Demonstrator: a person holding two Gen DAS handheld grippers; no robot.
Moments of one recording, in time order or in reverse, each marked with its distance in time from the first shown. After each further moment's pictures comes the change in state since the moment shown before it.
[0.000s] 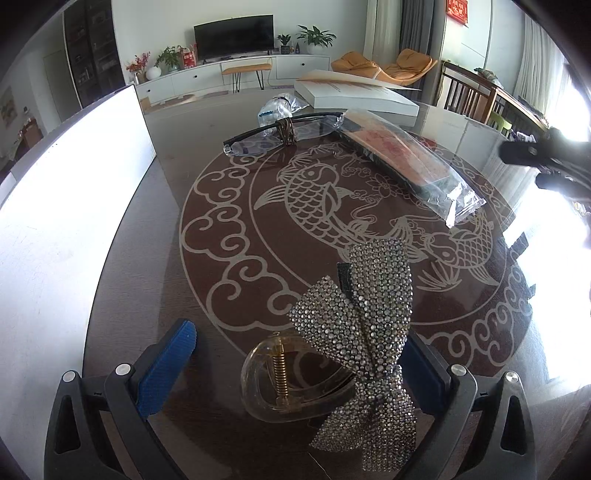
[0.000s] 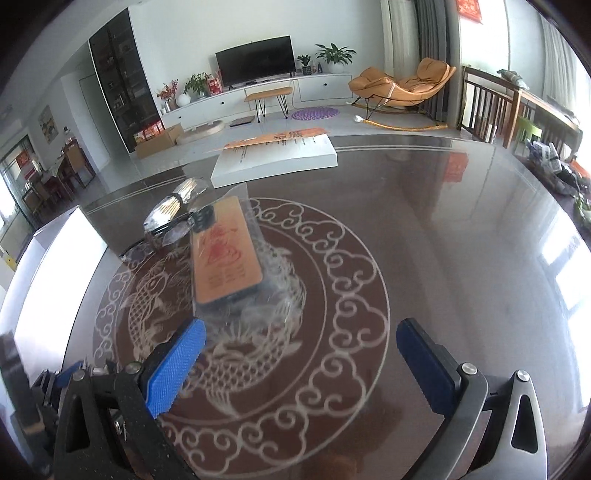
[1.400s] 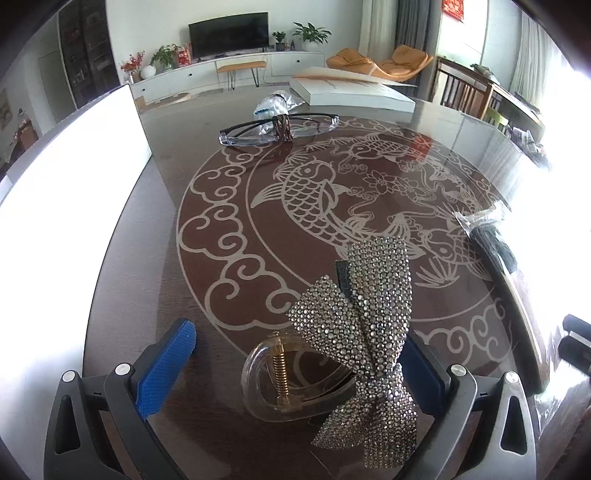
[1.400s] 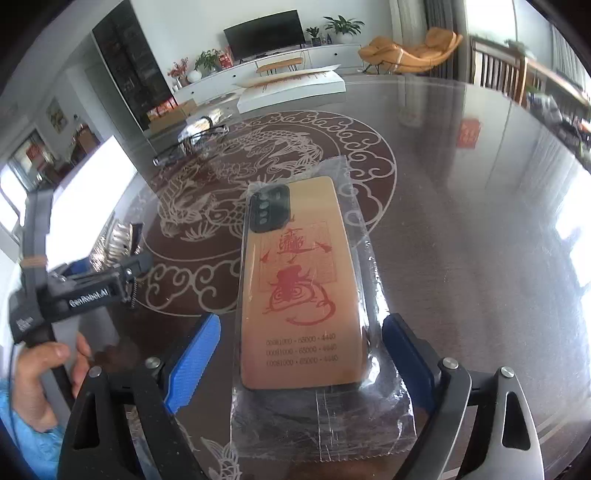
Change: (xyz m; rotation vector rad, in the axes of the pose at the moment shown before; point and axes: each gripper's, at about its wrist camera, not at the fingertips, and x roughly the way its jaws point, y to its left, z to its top) left arm 0.000 -0.001 0.003 0.038 0.036 -0.024; right arm -0.062 -0.016 -0.145 0.106 0.085 0.136
